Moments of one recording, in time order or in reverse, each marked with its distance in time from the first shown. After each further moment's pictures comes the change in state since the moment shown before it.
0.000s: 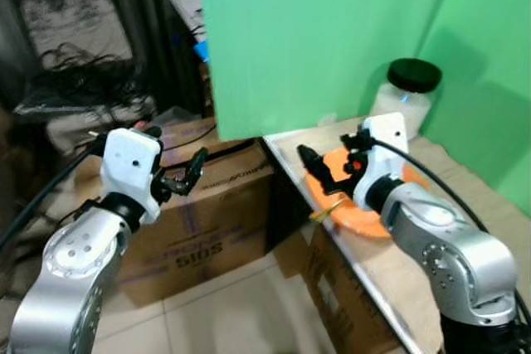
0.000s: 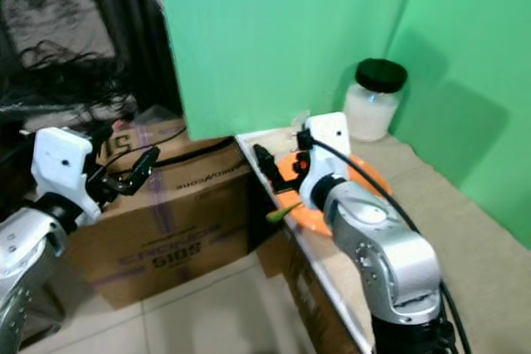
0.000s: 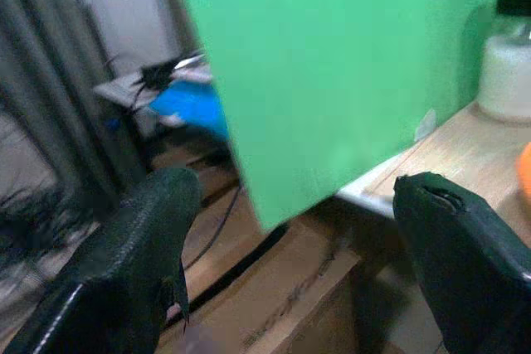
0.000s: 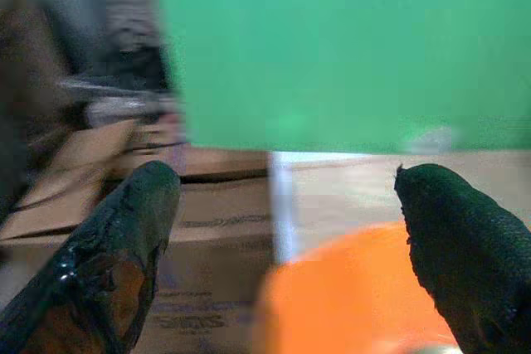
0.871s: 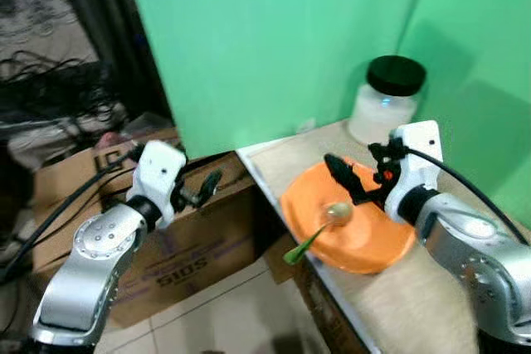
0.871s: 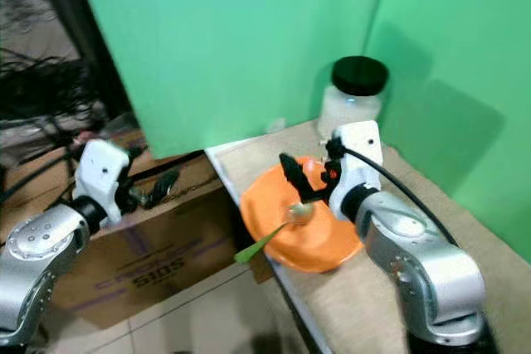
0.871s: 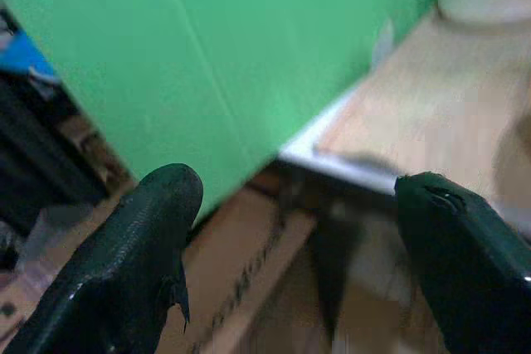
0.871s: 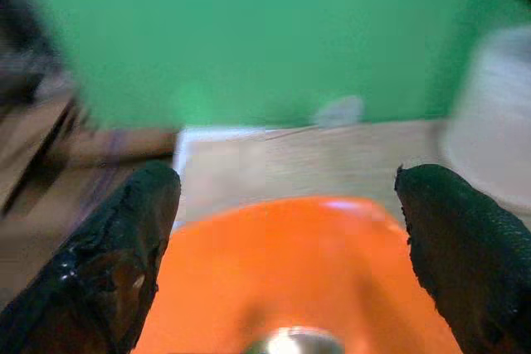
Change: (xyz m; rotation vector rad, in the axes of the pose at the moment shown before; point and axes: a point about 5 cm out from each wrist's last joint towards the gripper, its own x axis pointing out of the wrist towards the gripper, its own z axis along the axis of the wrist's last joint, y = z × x) left arm 0.020 -0.003 -0.050 0.030 0.179 -0.185; right arm -0.027 -0.019 -0.002 -0.075 0.062 0.049
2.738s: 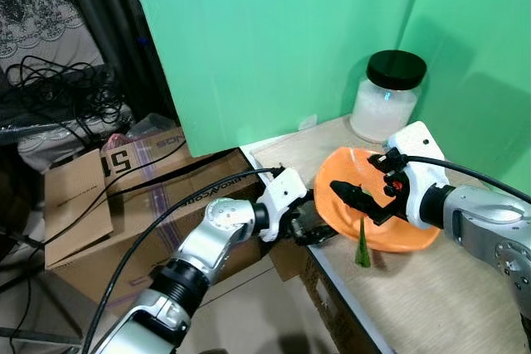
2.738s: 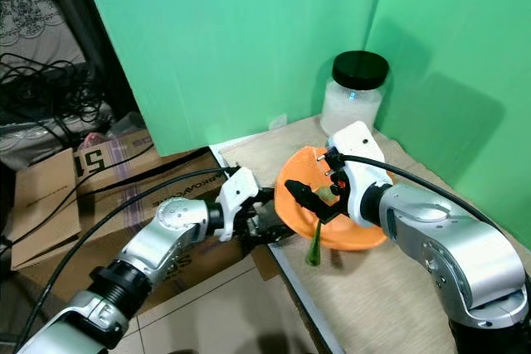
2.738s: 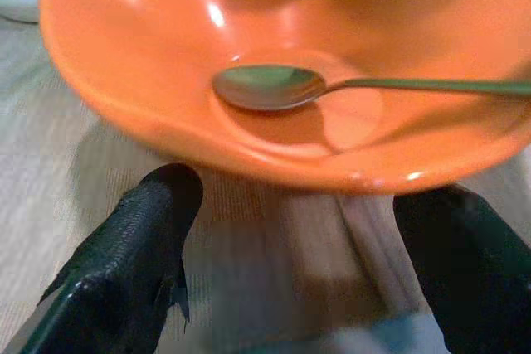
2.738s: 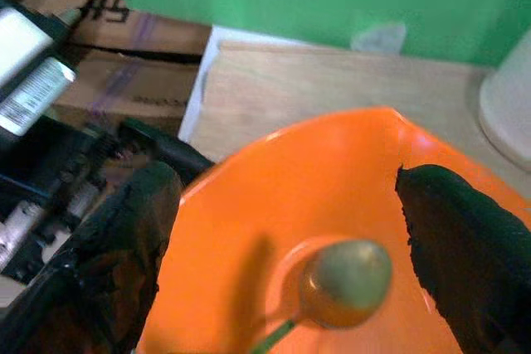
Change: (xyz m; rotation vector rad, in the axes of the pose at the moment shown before) left arm 0.103 -0.113 -0.009 0.001 -0.061 -0.771; right arm -0.009 -0.012 0.003 -0.153 0.224 0.102
